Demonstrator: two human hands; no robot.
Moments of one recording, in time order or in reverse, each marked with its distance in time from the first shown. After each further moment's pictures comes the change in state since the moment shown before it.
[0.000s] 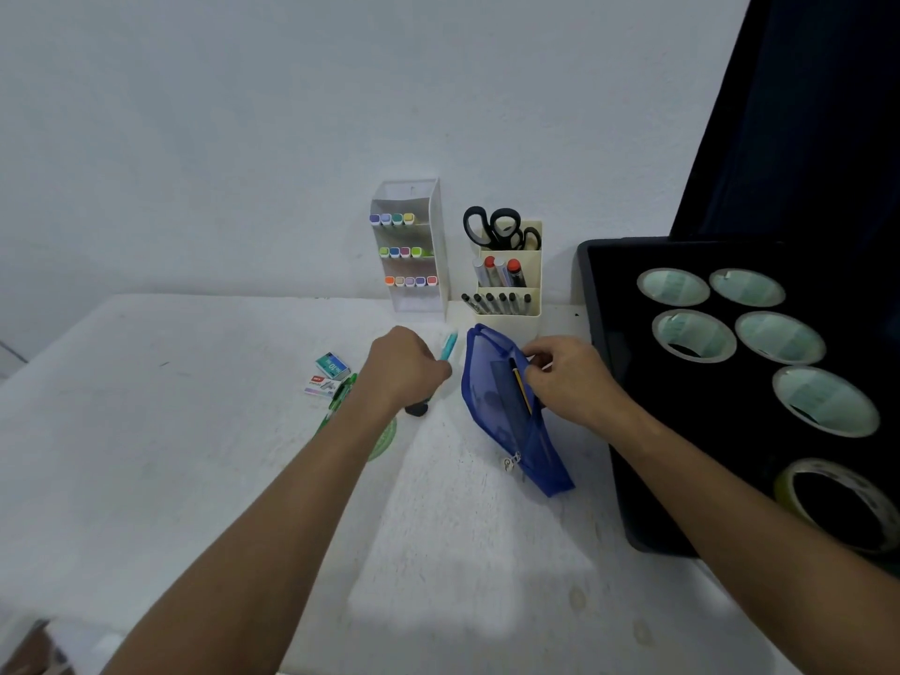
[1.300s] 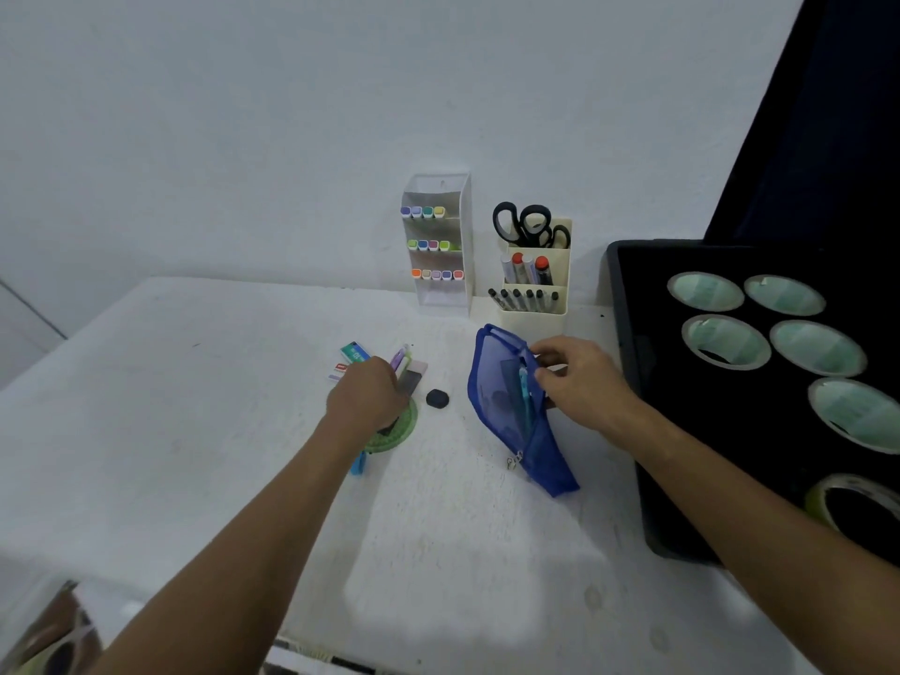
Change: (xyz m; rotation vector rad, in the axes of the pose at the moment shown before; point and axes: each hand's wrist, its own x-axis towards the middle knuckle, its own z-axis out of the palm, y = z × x) left_hand 0.010 -0.085 0.004 0.320 0.077 -0.066; right_hand 0.000 0.000 0.017 0.106 -0.027 0.037
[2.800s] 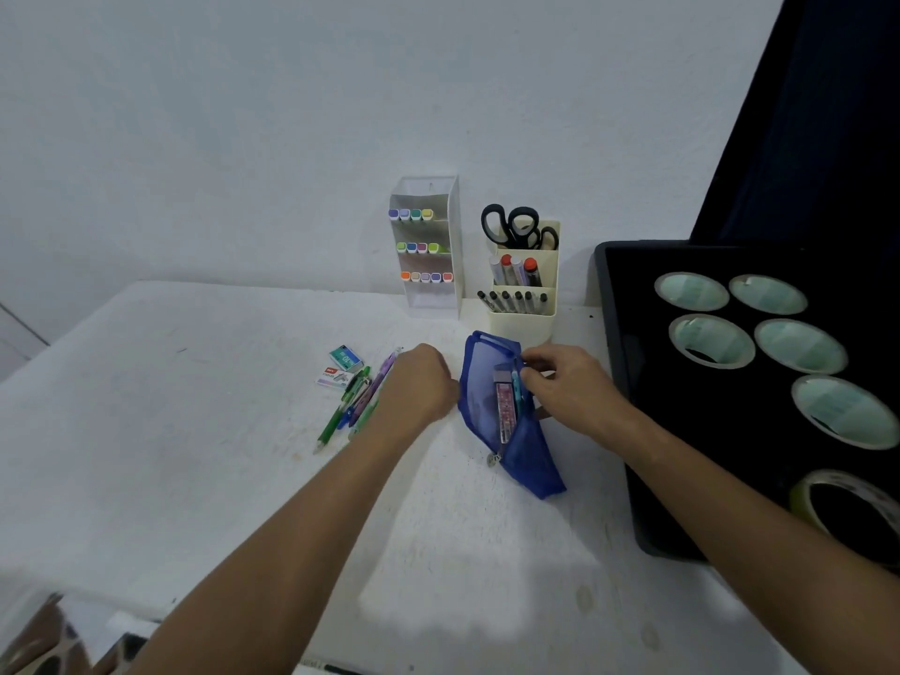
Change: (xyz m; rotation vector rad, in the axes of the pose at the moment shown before) left_hand -0.020 0.069 -0.003 -0.264 -0.029 0.113; right_hand -0.008 -0.003 -0.005 -0.012 -0.047 -0.006
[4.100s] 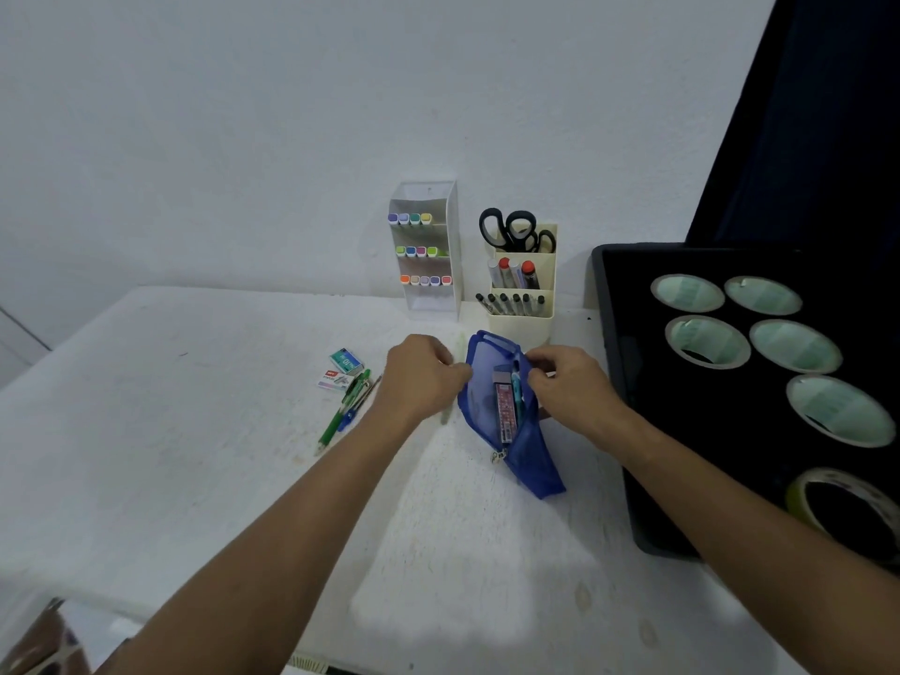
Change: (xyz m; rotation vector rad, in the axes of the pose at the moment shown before) left_hand -0.011 0.008 -0.013 -0.241 0.081 0.005; right_hand -0.003 -0.004 -0.002 0.012 0.029 0.043
